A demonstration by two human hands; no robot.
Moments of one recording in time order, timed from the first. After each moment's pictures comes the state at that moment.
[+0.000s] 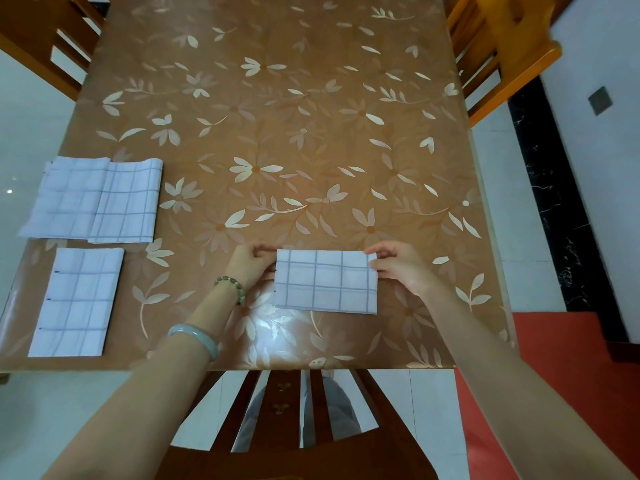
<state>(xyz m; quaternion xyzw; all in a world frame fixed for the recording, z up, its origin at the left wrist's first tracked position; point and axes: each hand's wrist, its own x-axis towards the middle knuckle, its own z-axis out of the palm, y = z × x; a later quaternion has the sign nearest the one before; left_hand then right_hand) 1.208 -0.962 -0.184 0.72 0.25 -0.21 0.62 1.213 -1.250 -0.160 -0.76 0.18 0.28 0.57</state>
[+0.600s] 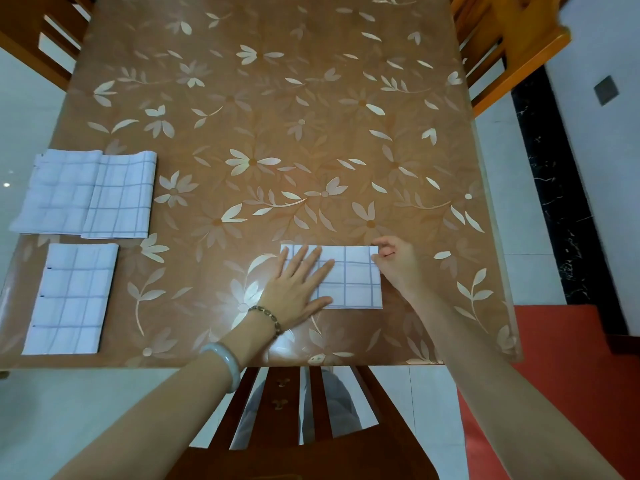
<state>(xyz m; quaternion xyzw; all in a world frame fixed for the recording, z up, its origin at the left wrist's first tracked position) 1.161 -1.009 -0.215 0.96 -0.28 -0.08 0.05 1.204 -1.237 -0.176 -0.86 0.17 0.15 0.45</state>
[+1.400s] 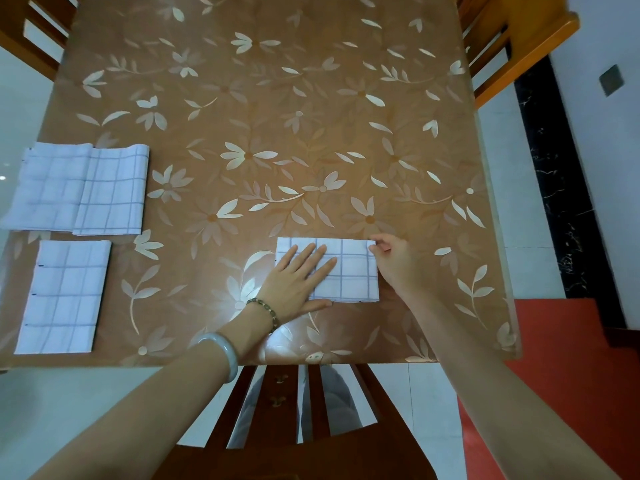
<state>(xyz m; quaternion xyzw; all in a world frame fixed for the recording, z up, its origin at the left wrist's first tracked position) 1.171 -1.008 -0.231 0.94 -0.34 -0.06 0.03 1.202 -1.234 -0.173 -0.90 0.14 0.13 0.40</state>
